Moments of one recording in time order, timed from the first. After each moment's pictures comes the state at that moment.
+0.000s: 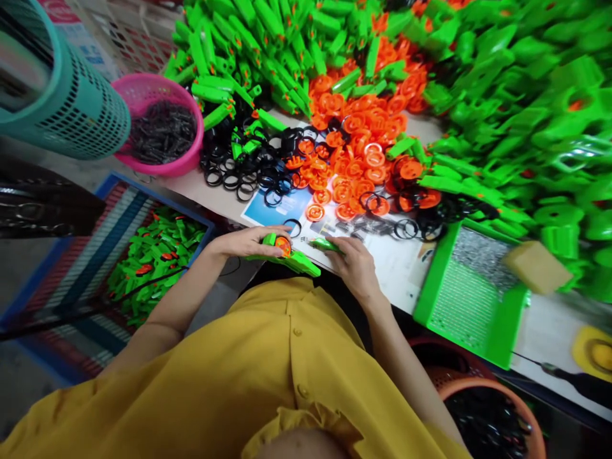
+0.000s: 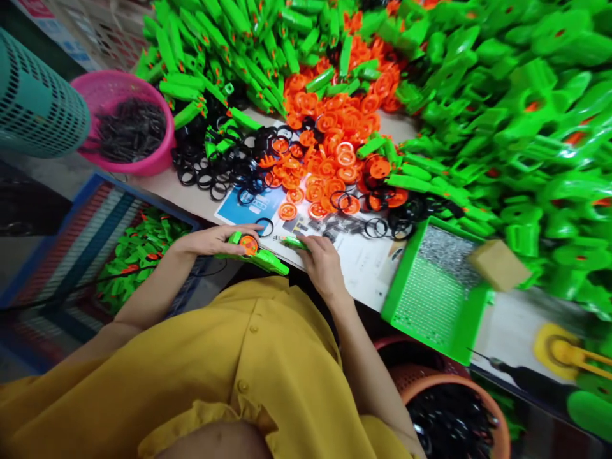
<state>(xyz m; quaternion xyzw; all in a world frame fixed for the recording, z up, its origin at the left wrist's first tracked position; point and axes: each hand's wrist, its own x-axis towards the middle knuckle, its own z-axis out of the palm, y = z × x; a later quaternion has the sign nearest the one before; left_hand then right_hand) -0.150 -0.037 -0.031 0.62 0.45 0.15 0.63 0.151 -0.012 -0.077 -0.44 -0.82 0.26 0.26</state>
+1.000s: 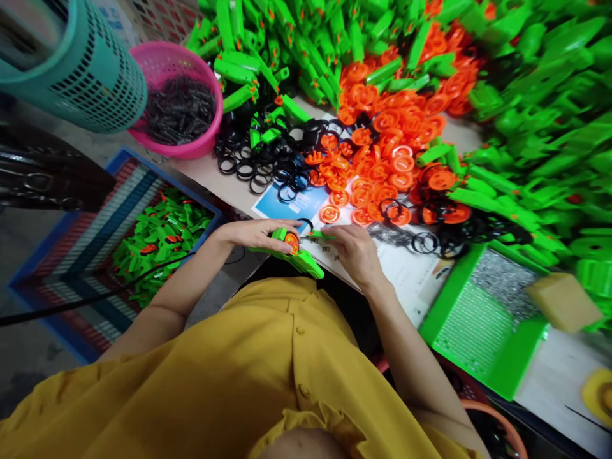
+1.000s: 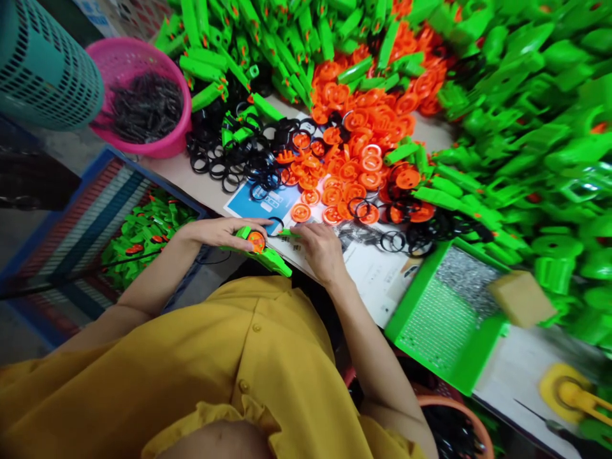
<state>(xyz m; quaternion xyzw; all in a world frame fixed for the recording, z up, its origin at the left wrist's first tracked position) -0.157 -0.027 -0.026 0.66 0.41 0.13 0.62 0.121 0.030 -0.070 -0.31 -0.91 0.20 0.20</state>
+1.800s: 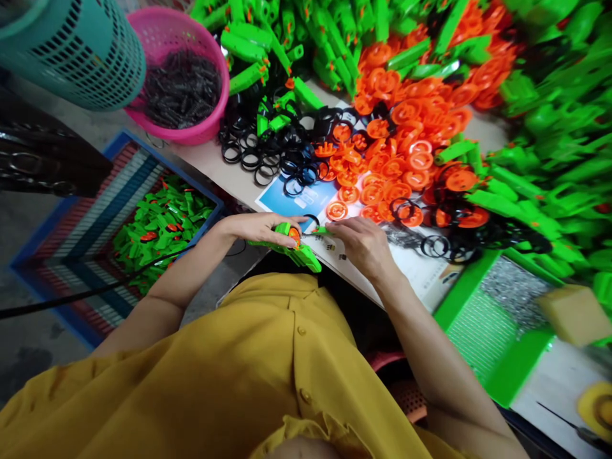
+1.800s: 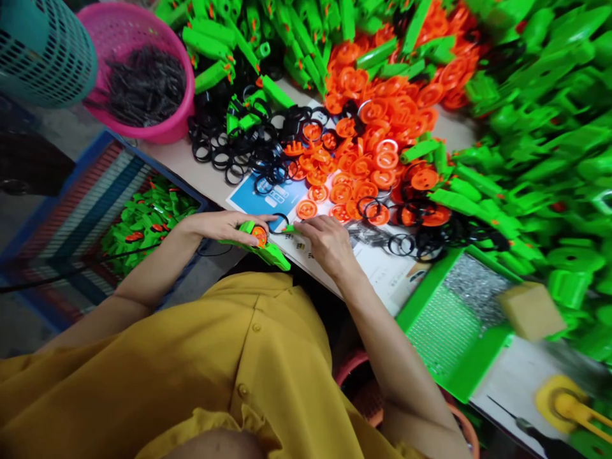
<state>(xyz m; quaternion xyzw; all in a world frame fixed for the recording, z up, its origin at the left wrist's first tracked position) -0.159 -0.026 -0.034 0.63 0.42 0.14 0.64 0.119 0.049 -0.066 -0.26 -0.94 0.18 0.13</state>
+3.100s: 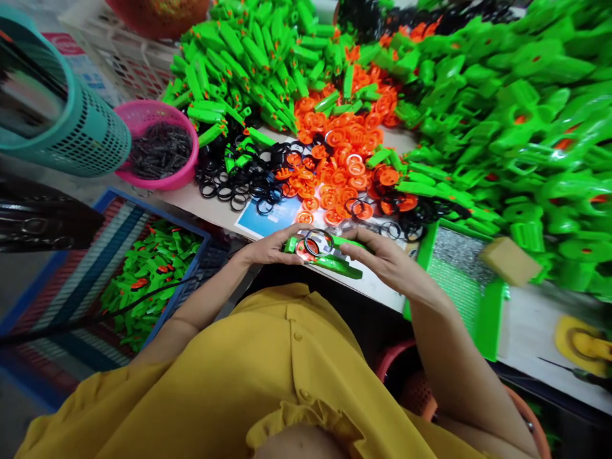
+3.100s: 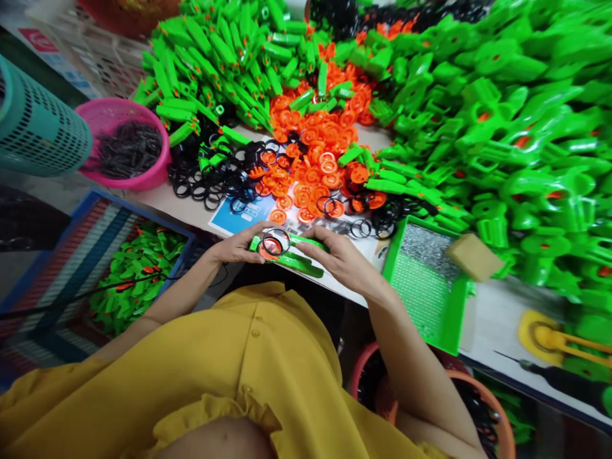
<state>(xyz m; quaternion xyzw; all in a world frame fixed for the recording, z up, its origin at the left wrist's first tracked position) -0.091 -0.020 -0.040 0.62 0.35 0.31 0.62 0.169 0.019 0.038 -0.38 -0.76 0.50 0.17</state>
